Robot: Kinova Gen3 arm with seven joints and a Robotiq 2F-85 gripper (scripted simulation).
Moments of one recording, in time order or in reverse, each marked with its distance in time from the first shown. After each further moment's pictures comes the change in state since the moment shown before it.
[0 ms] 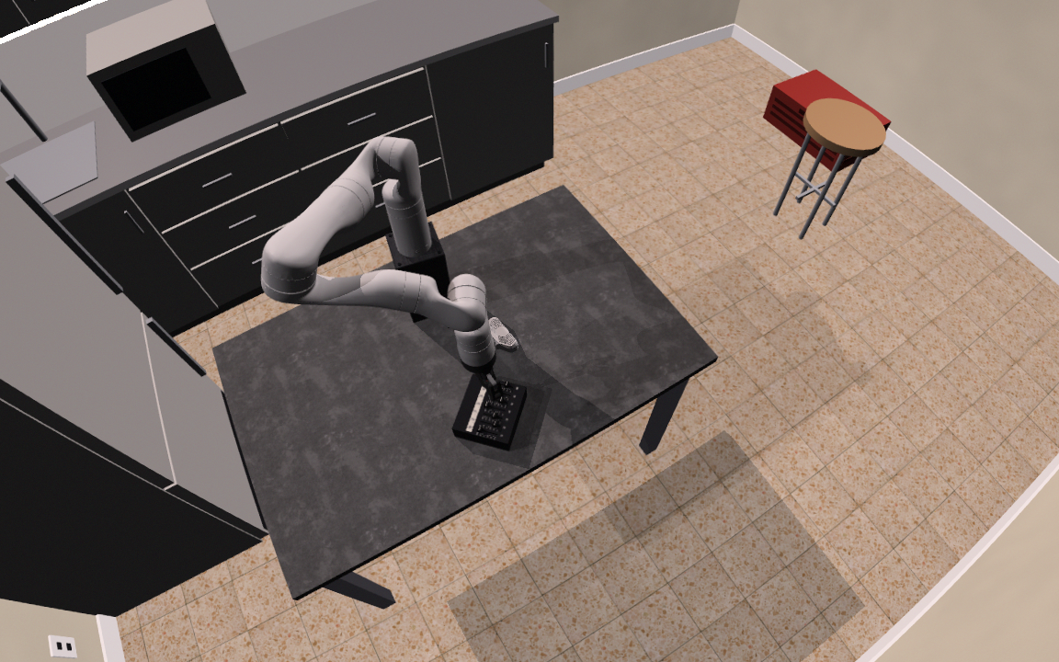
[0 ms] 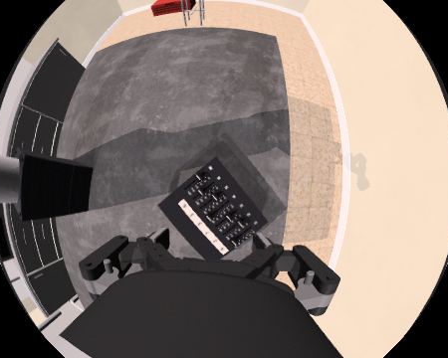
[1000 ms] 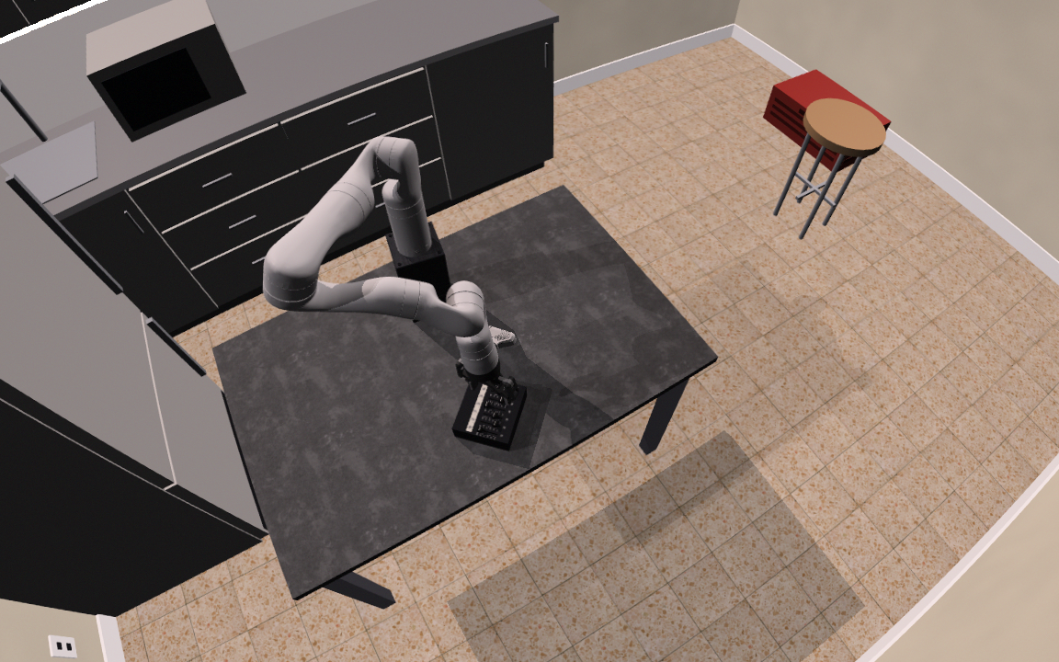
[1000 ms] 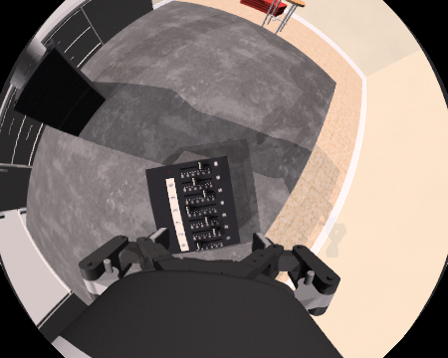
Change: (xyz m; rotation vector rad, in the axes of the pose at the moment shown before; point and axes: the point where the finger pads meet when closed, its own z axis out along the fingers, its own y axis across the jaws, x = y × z) arm 0.003 0.025 0.019 -0.096 0.000 -0.520
